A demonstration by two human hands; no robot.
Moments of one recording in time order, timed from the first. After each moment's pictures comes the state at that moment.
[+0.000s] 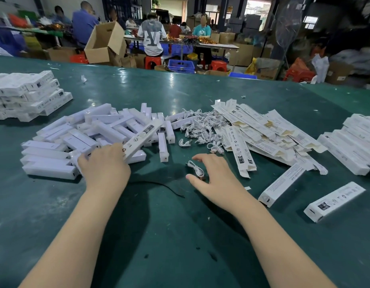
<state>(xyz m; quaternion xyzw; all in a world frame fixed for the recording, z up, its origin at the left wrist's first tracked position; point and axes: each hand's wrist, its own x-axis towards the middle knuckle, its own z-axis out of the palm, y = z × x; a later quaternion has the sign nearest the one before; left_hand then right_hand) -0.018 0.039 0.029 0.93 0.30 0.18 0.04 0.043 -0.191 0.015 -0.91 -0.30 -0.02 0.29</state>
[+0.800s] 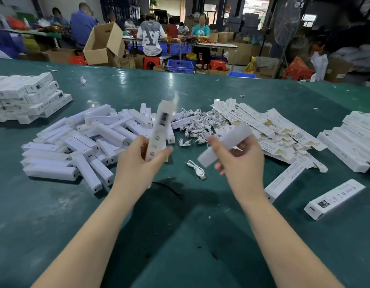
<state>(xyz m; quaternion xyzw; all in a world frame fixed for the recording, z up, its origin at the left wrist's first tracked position) -0.020 -0.006 0.032 0.80 0.13 0.28 0.51 0.032 -0.197 0.046 -0.66 -0.17 -0.14 0.72</state>
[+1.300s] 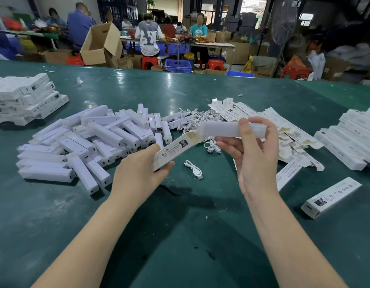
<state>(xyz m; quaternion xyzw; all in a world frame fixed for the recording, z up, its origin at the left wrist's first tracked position) -0.018 -0.009 0.022 0.93 0.08 0.27 0.24 0.031 -0.206 0.067 -0.49 -0.14 -0.12 0.85</state>
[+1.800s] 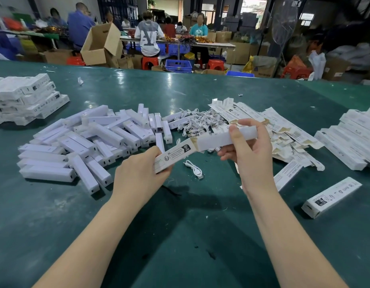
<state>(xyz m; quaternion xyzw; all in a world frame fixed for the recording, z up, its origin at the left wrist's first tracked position) -0.019 -0.013 0.023 0.94 0.11 0.25 0.20 0.043 -0.210 0.059 -0.62 -0.16 -0.14 0.76</state>
